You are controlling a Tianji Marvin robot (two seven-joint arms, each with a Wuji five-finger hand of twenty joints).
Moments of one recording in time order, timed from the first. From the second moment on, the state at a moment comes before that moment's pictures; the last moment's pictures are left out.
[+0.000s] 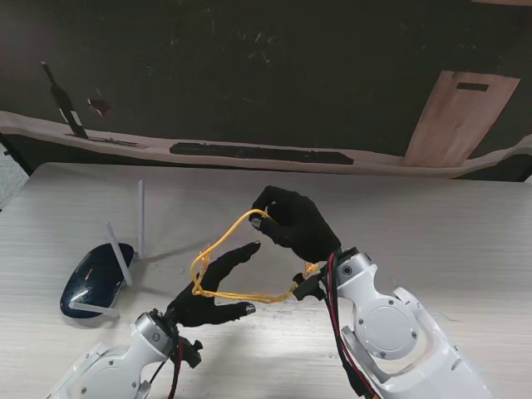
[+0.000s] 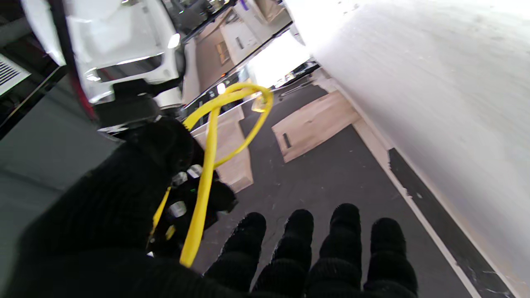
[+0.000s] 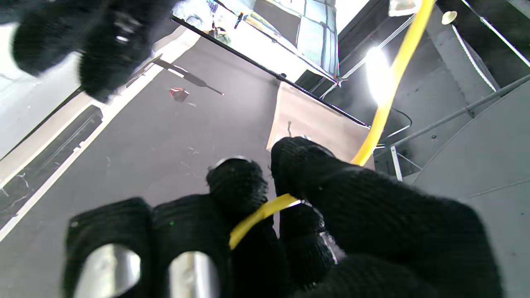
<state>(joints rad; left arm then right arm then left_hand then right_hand) 1.83 -1.10 -1.19 -1.78 0.24 -0.53 -0.03 -1.64 -1.15 1.13 -1.96 -0.10 -0.20 -0.06 0.59 -0.51 0.66 -0.06 0.19 0.22 0.16 0.14 0.20 0.27 0.26 0.22 0.18 0.30 0.25 0.29 -0.05 0.24 0.44 0.31 0.71 -0.55 1.10 -0.28 0.68 0.10 1.25 0.28 1.24 0.23 1.25 0.64 1.31 0.24 1.73 0.84 1.17 0.41 1.85 0.73</state>
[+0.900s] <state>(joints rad) 1.79 -1.07 -1.07 -1.76 -0.33 -0.73 -0.23 -1.58 -1.20 1.06 -1.82 -0.06 -0.10 -0.17 0.97 -0.43 0.65 -0.07 0.66 -0.01 0.77 0.33 0.82 0.16 0.42 0.40 0.53 0.28 0.43 0.31 0.07 0.23 0.72 0.37 0.71 -0.55 1.10 -0.28 0.68 0.10 1.25 0.28 1.24 0.23 1.25 0.64 1.31 0.25 1.73 0.81 1.17 0.41 1.85 0.69</state>
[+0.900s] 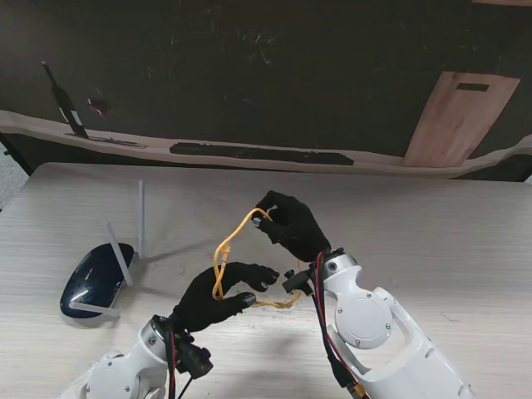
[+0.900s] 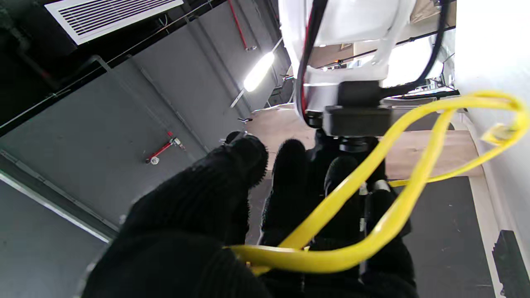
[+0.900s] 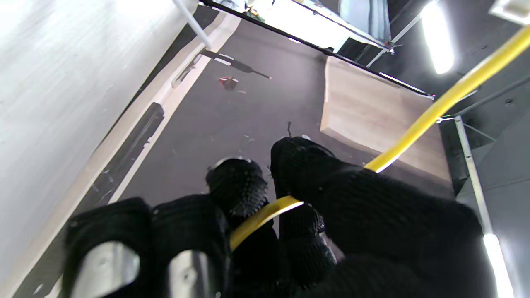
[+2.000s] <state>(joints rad) 1.93 -1.12 -1.30 -1.81 0.18 -0.56 0.02 -1.74 -1.16 1.23 -1.91 0.30 0.01 0.12 0.95 -0.40 0.48 -0.07 0.74 0.14 0.88 0.33 1.23 0.14 1.20 0.72 1.23 0.41 1.44 0.68 0.87 0.54 1.40 0.47 0.61 -0.50 0.99 -0.27 0.82 0.16 1.27 0.44 1.24 0.24 1.25 0.64 1.31 0.27 1.73 0.81 1.16 0.44 1.85 0.92</state>
